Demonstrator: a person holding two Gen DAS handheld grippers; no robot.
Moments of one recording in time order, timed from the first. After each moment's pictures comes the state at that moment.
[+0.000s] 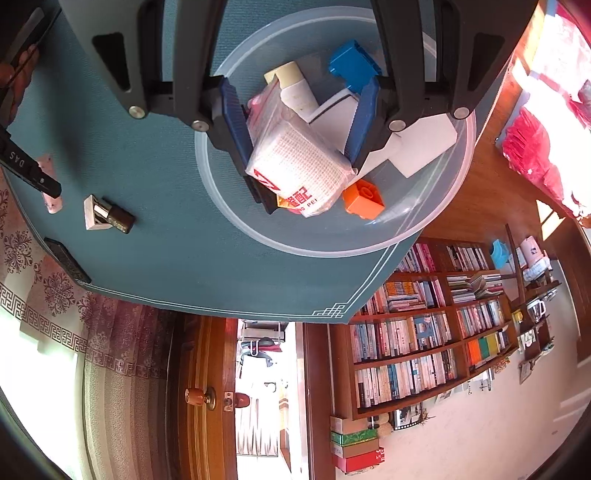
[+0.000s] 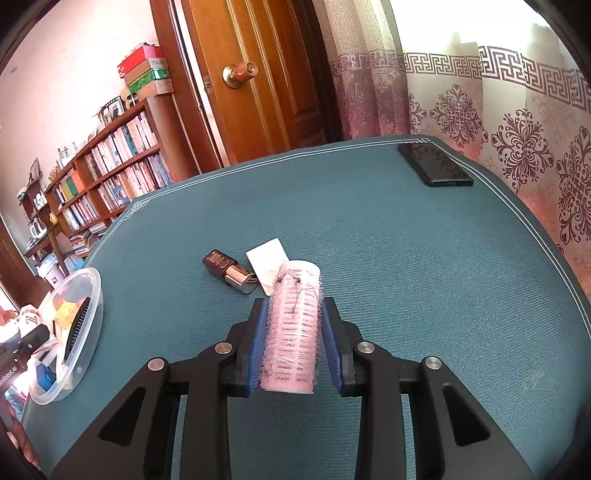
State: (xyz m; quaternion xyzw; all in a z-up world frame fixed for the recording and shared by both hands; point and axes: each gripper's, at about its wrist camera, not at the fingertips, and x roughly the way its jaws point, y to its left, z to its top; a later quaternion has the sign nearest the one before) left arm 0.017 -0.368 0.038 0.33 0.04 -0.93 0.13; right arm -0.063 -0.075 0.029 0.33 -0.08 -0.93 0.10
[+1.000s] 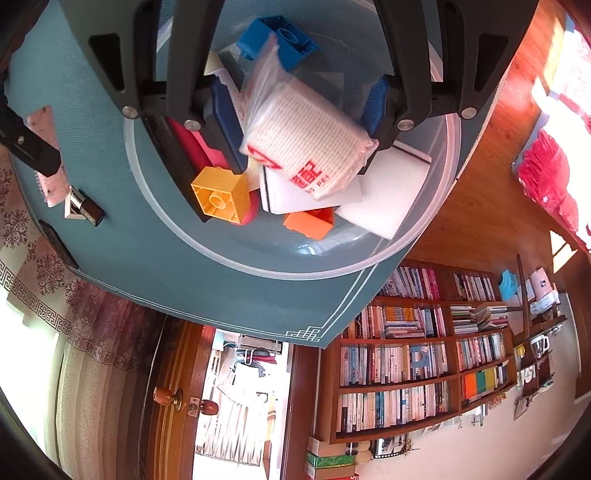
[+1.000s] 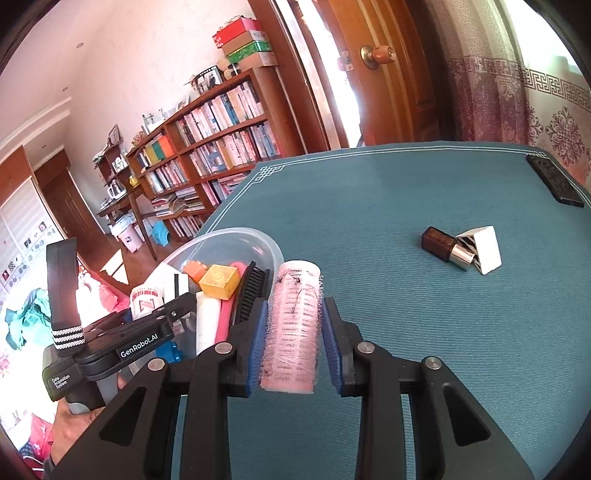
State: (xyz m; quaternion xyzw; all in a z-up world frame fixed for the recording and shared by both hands) left arm 0.011 -0.438 0.017 0.36 0.11 -0.92 0.10; right arm -0.019 -0.217 0.056 0.35 -0.07 -0.89 0.28
